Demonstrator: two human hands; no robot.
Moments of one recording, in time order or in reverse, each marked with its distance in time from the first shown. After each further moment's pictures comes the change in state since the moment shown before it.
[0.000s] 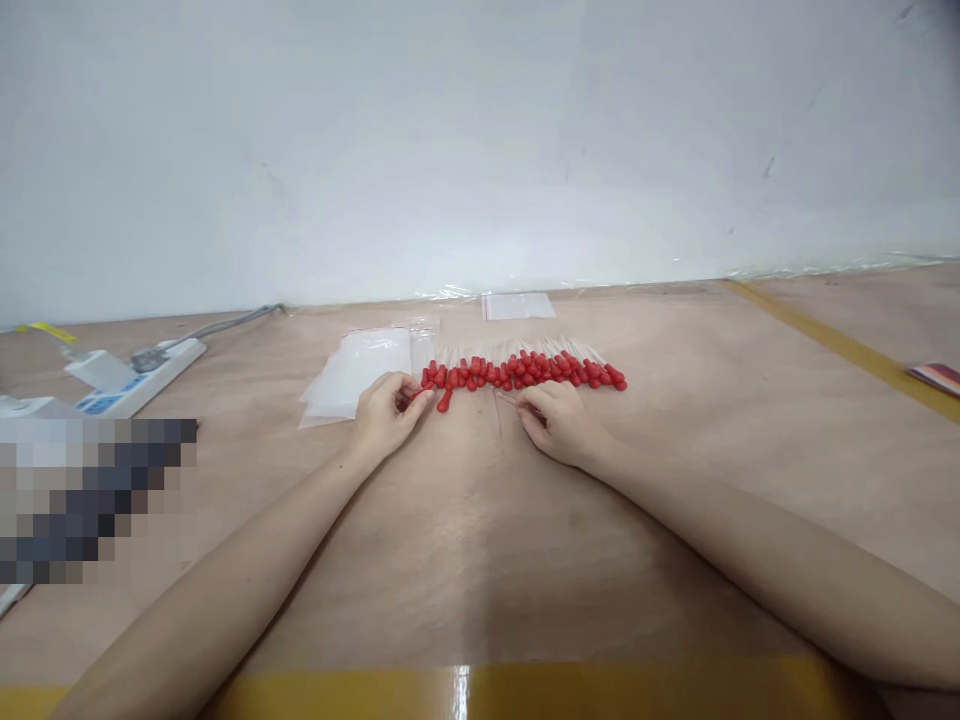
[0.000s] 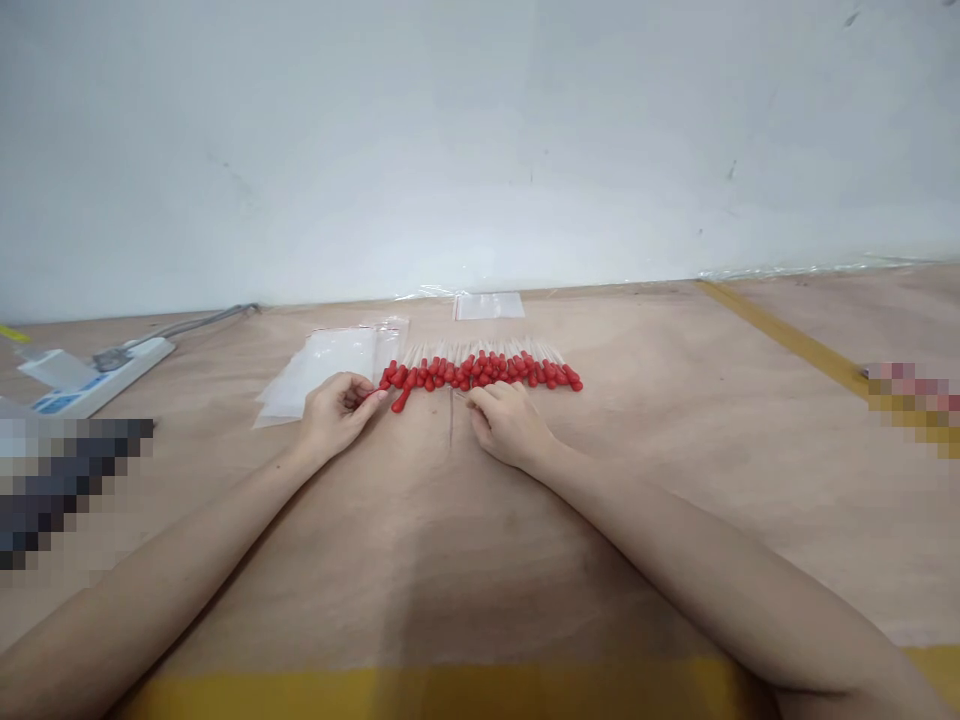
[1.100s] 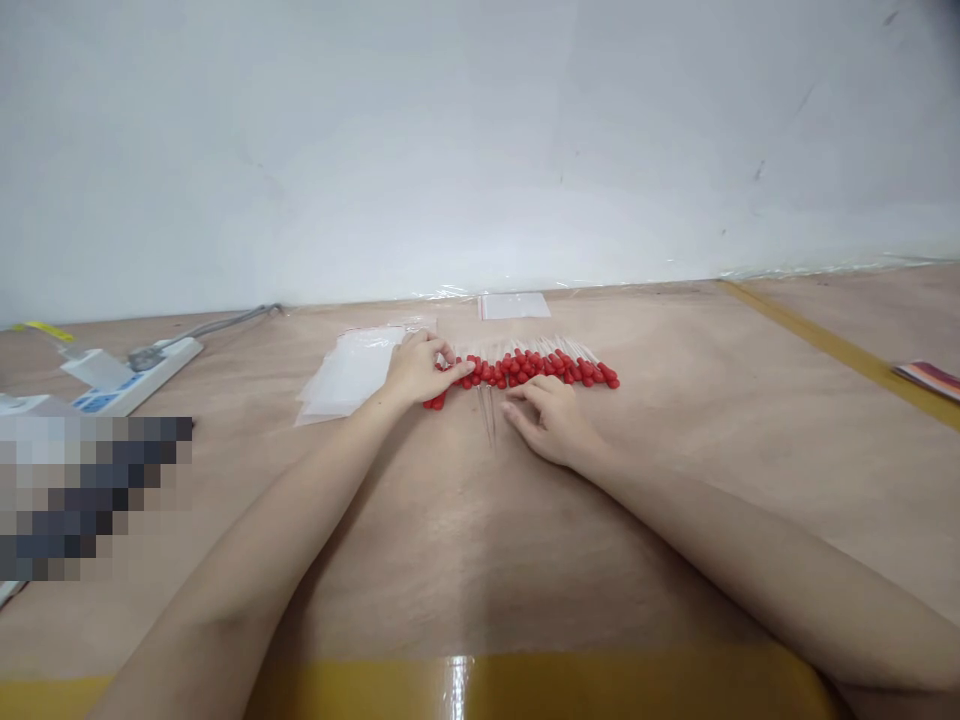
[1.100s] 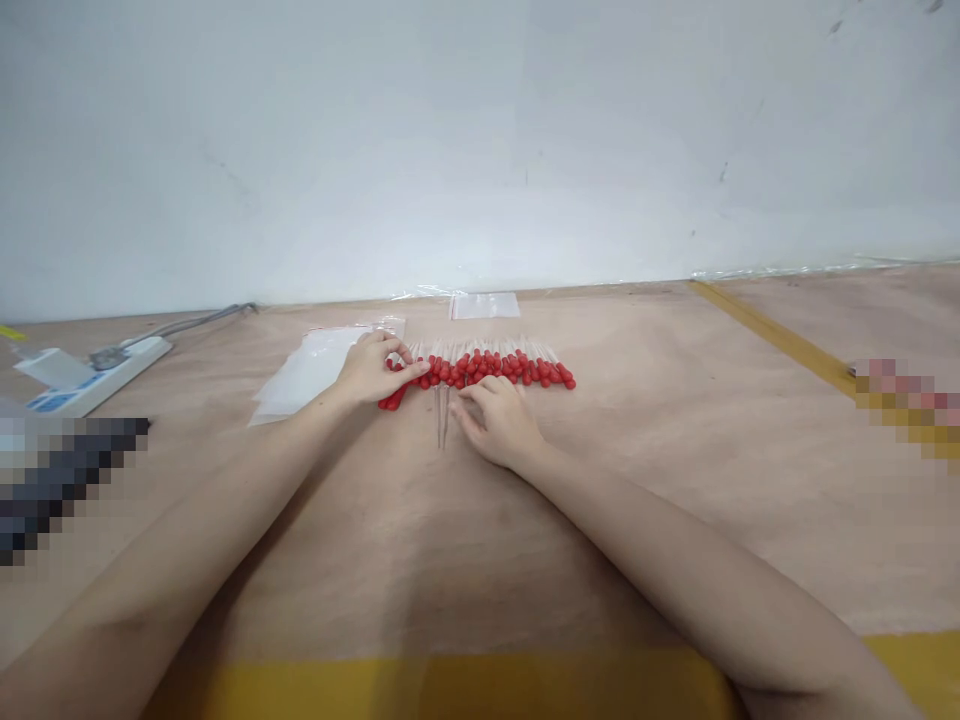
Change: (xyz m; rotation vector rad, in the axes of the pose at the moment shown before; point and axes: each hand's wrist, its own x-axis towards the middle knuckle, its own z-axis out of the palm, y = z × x) left_hand 0.065 0.027 0.023 0.237 -0.182 0.072; right_hand 0.000 -0.011 -0.006 0.089 -0.014 0.201
